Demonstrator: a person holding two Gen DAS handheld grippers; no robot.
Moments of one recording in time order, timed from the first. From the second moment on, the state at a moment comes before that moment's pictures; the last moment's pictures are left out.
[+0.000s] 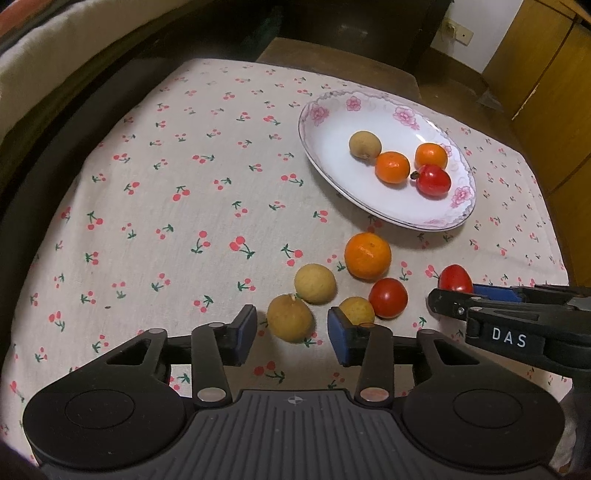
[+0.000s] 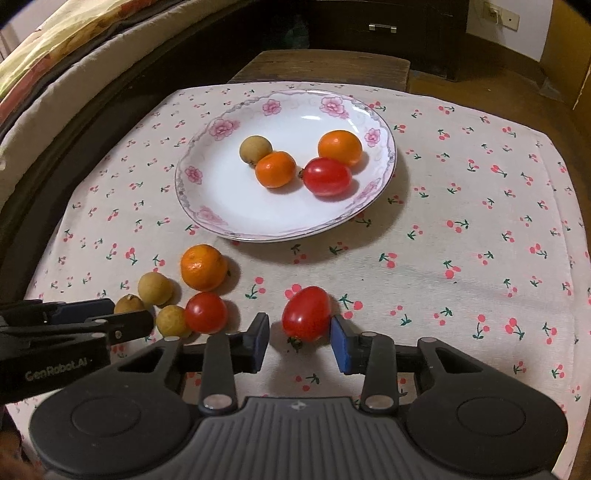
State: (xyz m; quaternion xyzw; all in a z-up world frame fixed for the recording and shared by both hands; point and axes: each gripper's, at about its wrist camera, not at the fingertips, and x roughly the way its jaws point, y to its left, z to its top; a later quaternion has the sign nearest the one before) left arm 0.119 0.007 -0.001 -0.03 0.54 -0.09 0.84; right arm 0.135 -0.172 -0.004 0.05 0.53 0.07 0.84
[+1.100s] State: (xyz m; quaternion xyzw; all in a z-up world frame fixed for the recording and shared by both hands) left arm 0.117 -0.001 0.000 -0.01 0.53 -0.10 0.84; right arm 0.132 -0.170 0.005 0.04 0.53 0.08 0.84
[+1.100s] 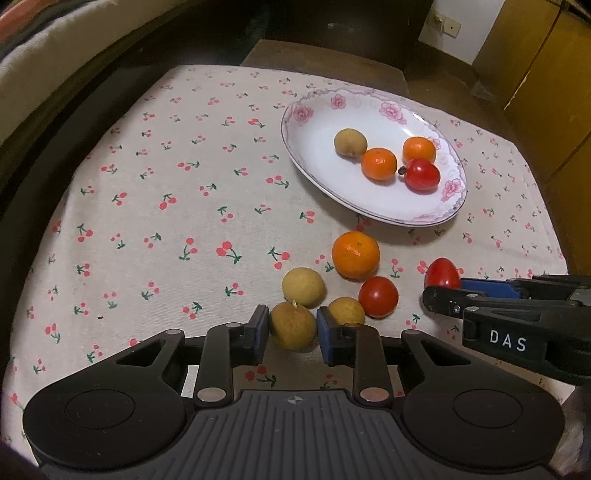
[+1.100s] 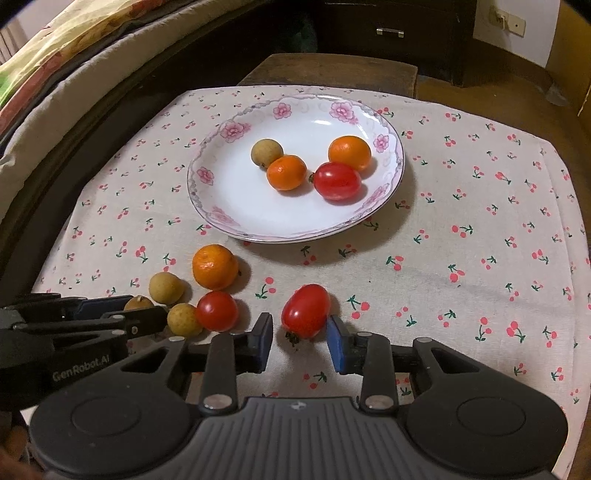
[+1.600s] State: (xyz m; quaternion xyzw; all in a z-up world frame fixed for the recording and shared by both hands) left arm 0.120 -0.003 -0.004 -0.01 0.54 -0.11 0.83; right arm 0.153 -0.179 -0.002 0.10 0.54 0.07 0.83
